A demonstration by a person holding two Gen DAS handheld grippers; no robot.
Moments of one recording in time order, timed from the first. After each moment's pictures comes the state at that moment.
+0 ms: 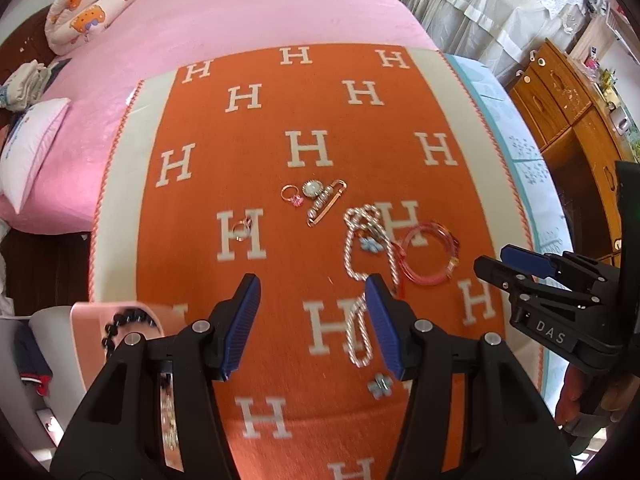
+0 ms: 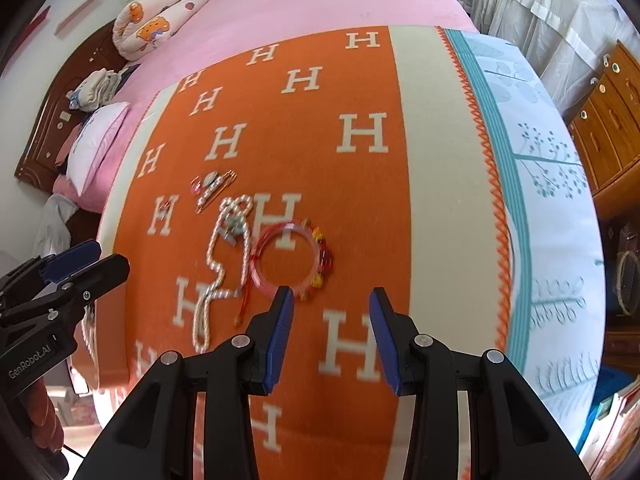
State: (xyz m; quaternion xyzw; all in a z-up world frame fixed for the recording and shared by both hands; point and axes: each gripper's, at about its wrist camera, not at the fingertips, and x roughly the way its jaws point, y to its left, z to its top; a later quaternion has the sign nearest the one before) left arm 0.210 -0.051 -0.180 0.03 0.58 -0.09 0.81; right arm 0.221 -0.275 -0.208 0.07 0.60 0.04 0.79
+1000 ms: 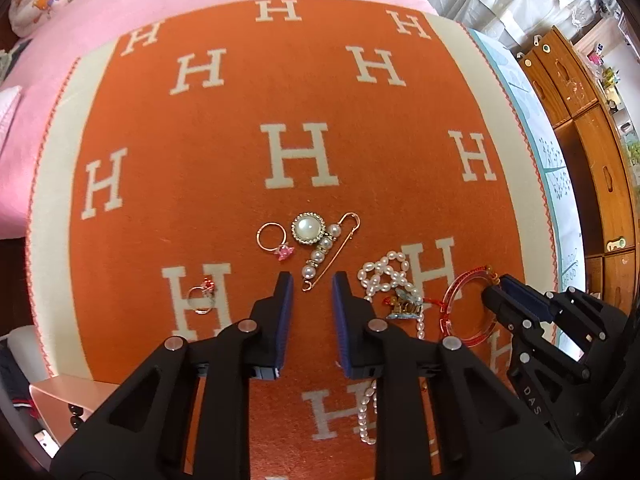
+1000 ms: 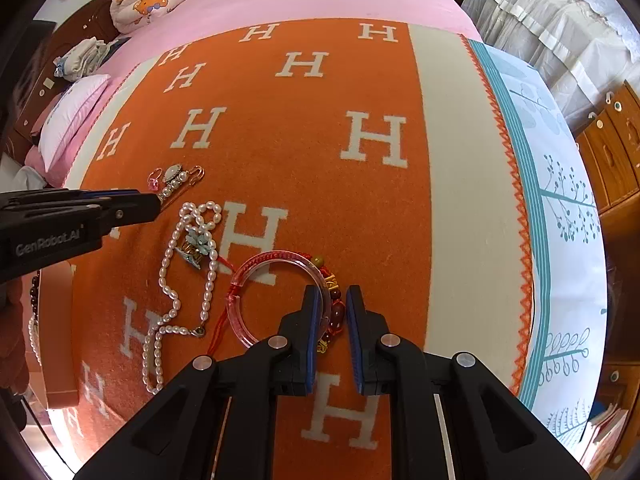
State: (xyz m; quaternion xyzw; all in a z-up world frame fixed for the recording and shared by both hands) left arm 0.294 -0.062 -0.255 0.01 0.64 -0.12 0.76; right arm 0.253 -0.245 -0.256 0.00 0.60 0.02 0.80
